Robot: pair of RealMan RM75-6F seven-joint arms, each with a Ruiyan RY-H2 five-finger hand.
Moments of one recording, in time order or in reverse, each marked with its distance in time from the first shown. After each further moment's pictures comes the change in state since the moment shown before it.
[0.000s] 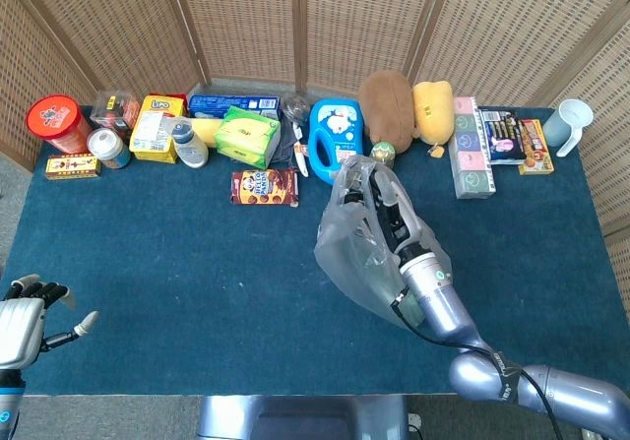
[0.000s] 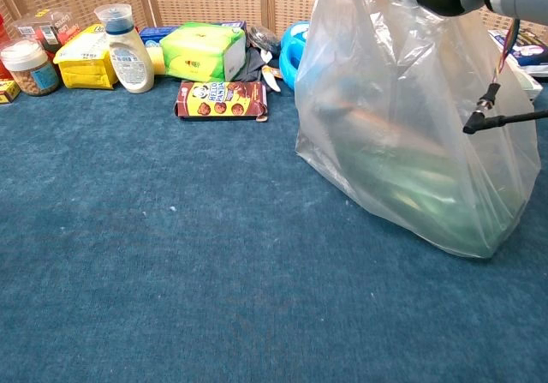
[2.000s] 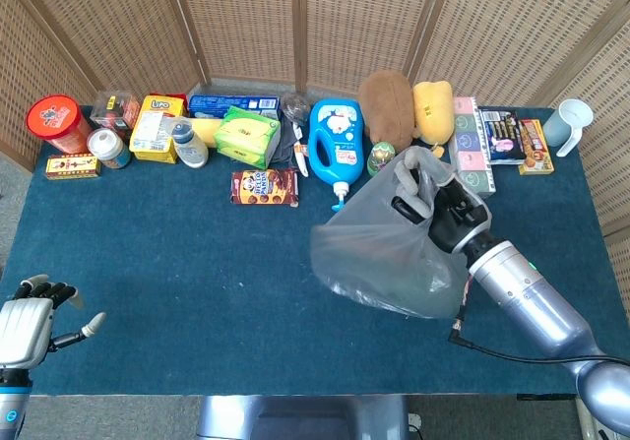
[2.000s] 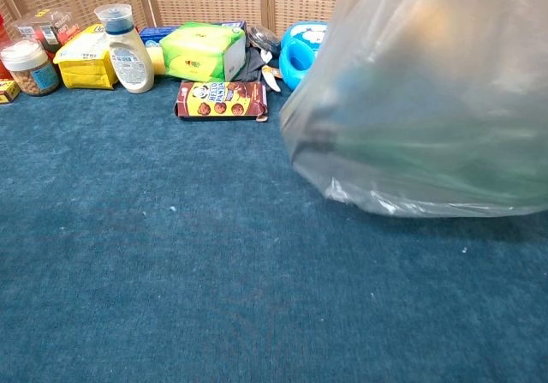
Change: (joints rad) left arm -0.008 -0.011 0.007 -0.010 0.014 -0.009 0.019; right arm -0.302 0.519 0.563 -0.323 0.487 -0.543 0.357
